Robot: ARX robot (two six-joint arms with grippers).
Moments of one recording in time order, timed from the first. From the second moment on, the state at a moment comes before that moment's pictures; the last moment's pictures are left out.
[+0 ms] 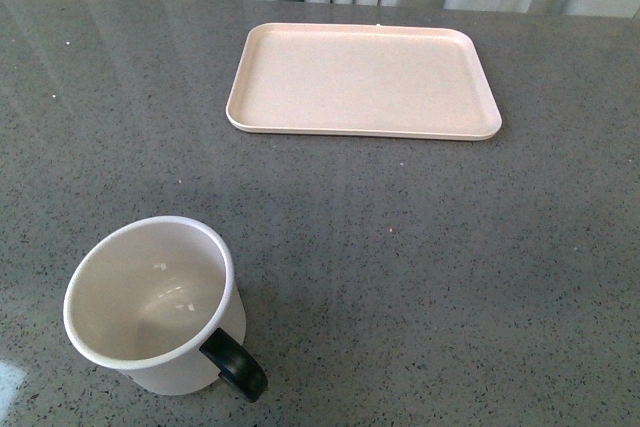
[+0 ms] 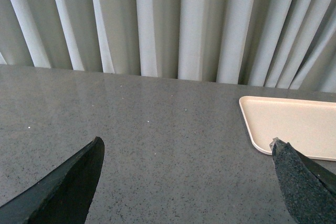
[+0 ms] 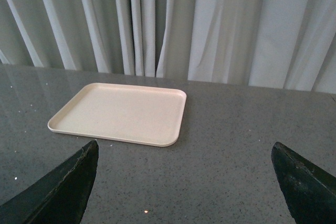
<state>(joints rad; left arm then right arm) 0.00 0.02 0.01 0.00 0.00 -0.01 0.00 0.01 0.02 0.00 0.00 -0.01</state>
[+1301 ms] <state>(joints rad) -0.12 1.03 0.40 0.00 -0.08 -0.25 0.00 0.00 0.02 0.00 0.00 -0.01</state>
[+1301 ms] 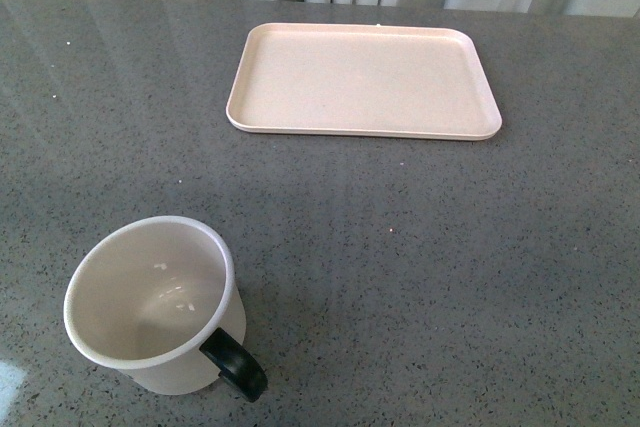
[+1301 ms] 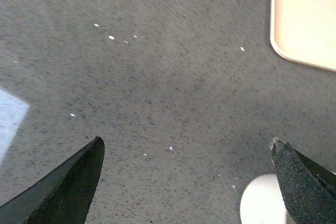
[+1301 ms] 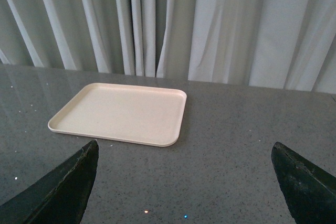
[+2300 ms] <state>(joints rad) -0.20 1.33 0.44 0.11 0.18 -0.13 0.00 0.00 0.02 0.00 0.00 -0.01</state>
